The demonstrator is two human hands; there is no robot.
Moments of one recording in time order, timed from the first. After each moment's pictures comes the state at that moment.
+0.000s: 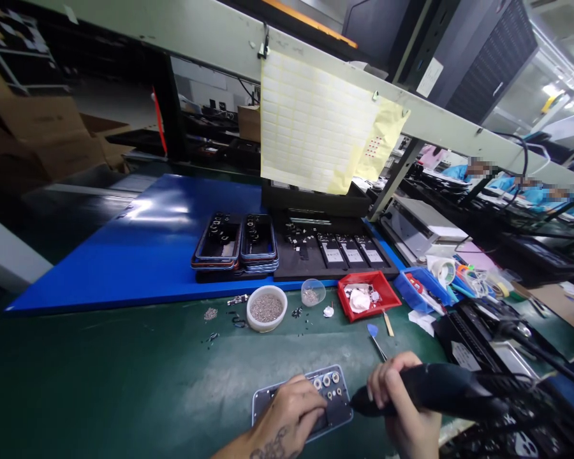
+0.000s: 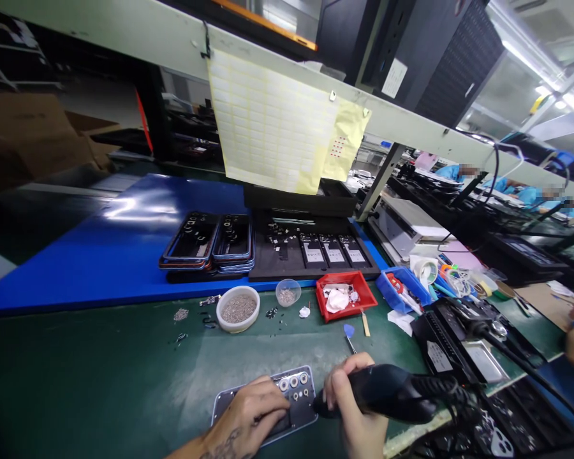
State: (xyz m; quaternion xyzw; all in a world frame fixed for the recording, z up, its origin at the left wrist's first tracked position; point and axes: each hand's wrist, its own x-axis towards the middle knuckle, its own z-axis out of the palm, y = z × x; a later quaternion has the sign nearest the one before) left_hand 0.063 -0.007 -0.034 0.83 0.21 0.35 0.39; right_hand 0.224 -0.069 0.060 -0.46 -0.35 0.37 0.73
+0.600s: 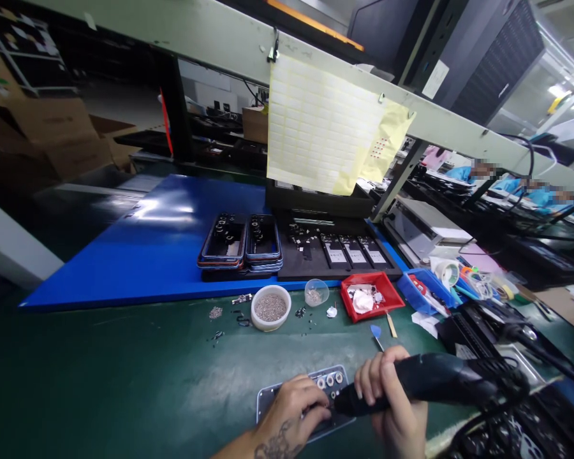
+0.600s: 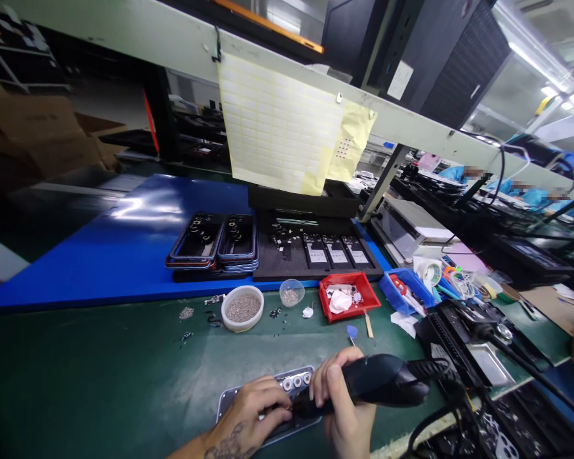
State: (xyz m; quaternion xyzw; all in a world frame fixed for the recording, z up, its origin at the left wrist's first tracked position) left_hand 0.064 -0.007 -0.030 0.81 0.25 0.33 0.42; right_hand 0.206 -0.056 0.057 -0.35 -0.35 0.42 0.76
